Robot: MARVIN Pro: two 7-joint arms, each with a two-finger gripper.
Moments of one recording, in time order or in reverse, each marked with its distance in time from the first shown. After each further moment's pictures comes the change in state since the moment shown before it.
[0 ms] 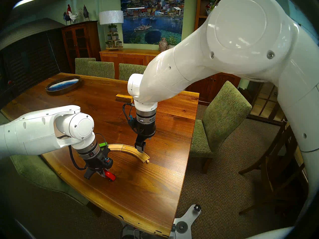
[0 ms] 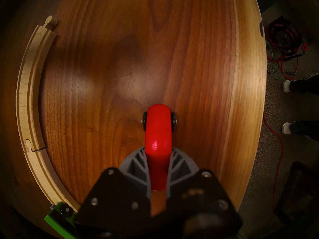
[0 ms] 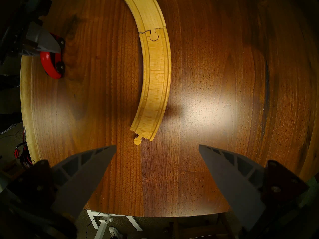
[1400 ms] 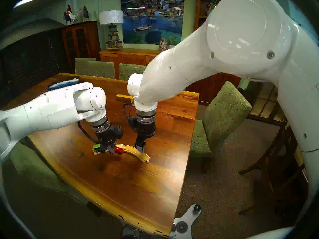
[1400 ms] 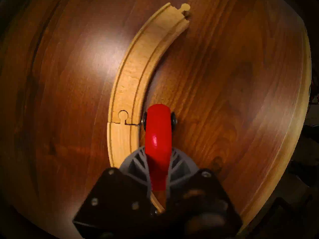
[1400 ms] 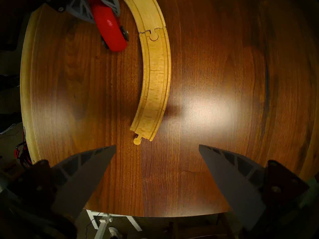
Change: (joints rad) left arm -0.050 -0.286 -0.103 0.385 -0.100 0.190 -0.052; right arm 0.000 0.000 0.001 0.000 -0.001 0.001 -0.001
